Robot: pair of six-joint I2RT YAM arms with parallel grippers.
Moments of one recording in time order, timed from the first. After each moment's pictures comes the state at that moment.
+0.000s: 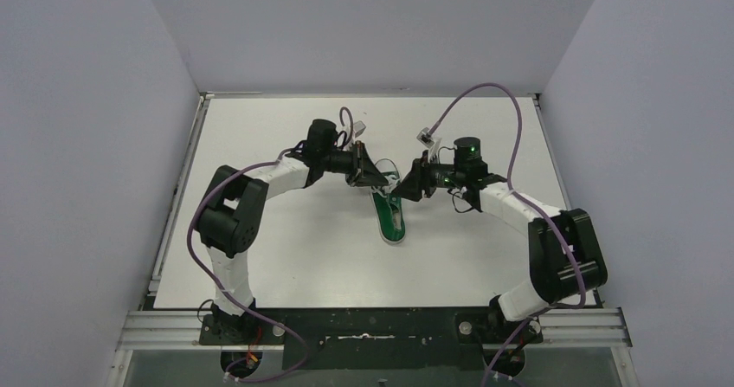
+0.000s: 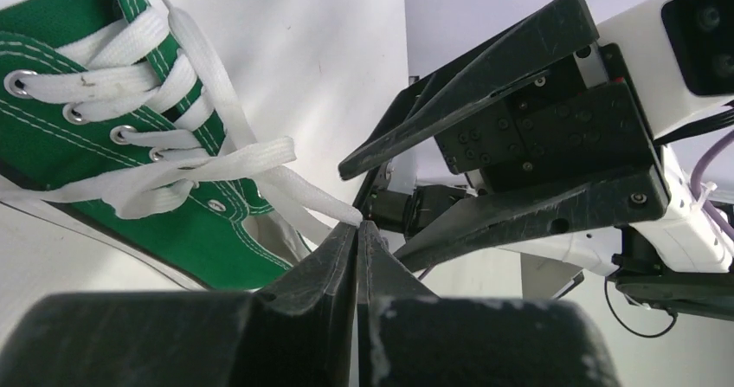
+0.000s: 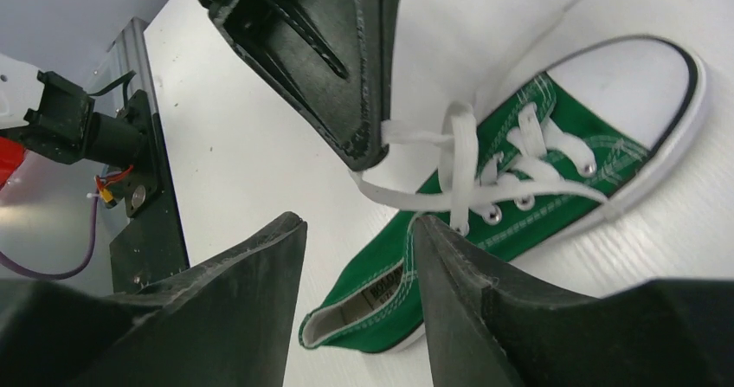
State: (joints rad) left arm -0.48 1.95 1.21 0.16 0.95 -0.97; right arm 0.28 1.52 0.83 0.10 -0.89 0.12
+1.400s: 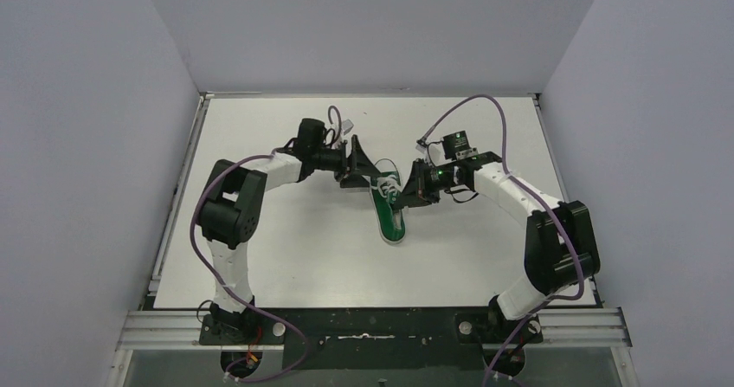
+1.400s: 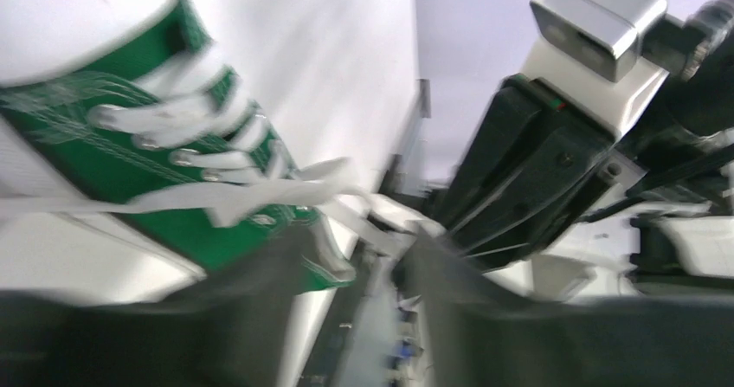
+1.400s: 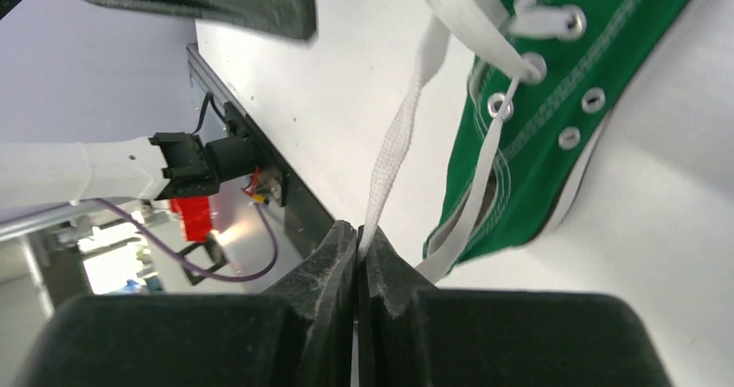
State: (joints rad) left arm -0.42 2.01 1.24 0.17 0.97 -0.90; right arm 0.34 1.58 1.04 -0.47 -0.81 0.48
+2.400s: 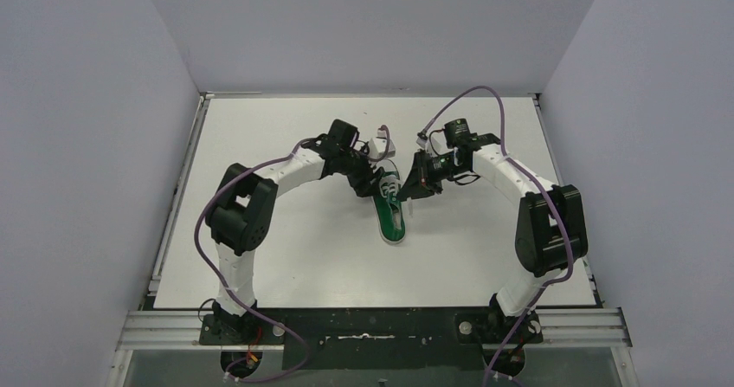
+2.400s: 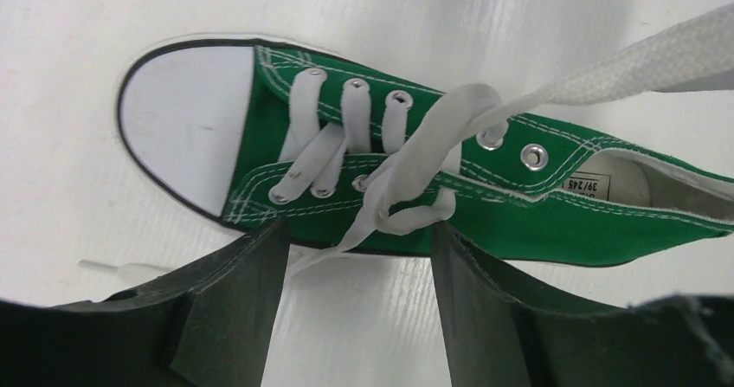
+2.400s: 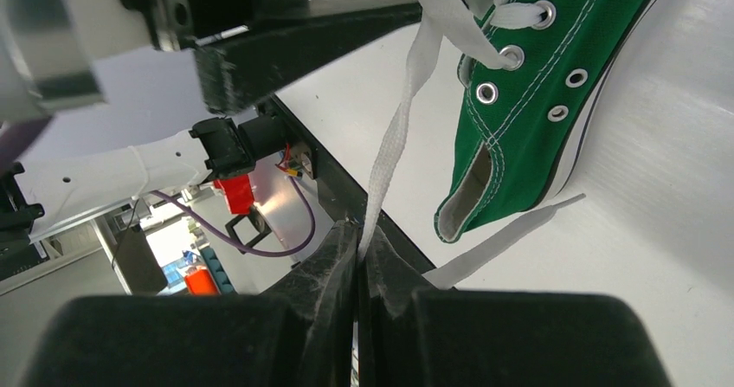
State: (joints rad) left arm -0.57 2.01 1.41 -0.29 0.58 0.43; right arm 0.28 1.72 1.26 -0.75 -0.89 0.40
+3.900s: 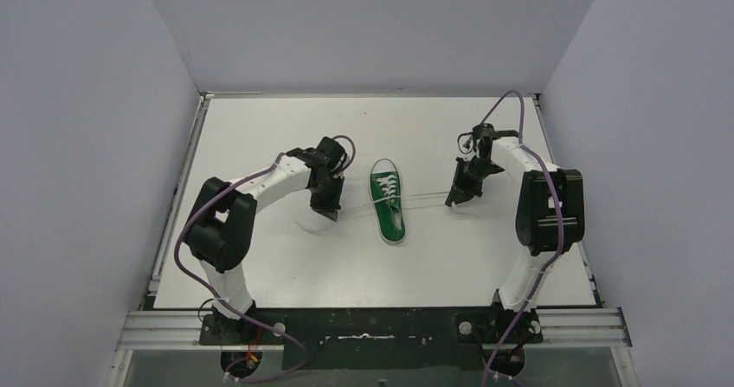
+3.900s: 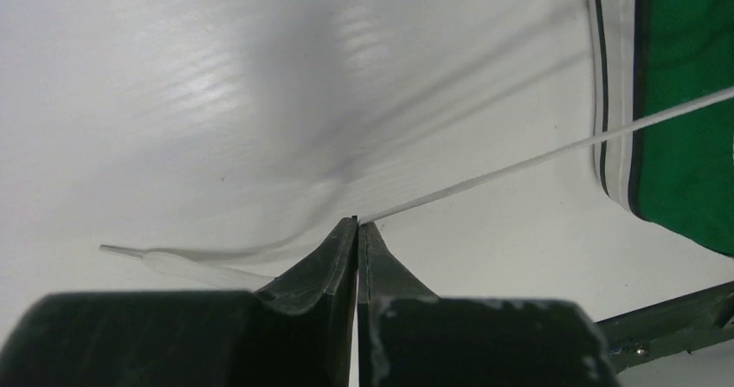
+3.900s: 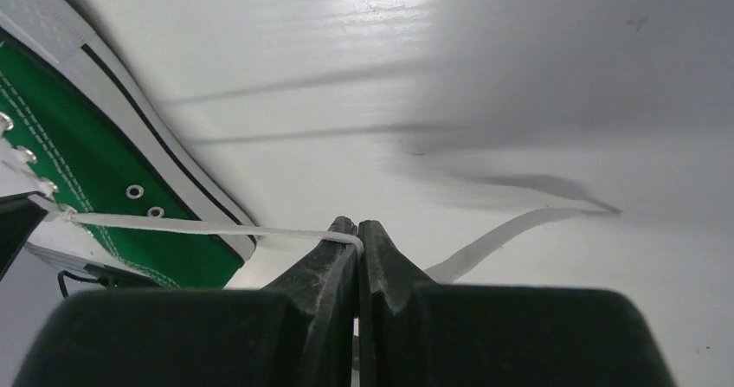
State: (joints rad) left arm -0.57 1.82 1.25 -0.75 0.11 -0.38; right arm 0.06 1.86 1.32 -0.93 -0.34 0.35
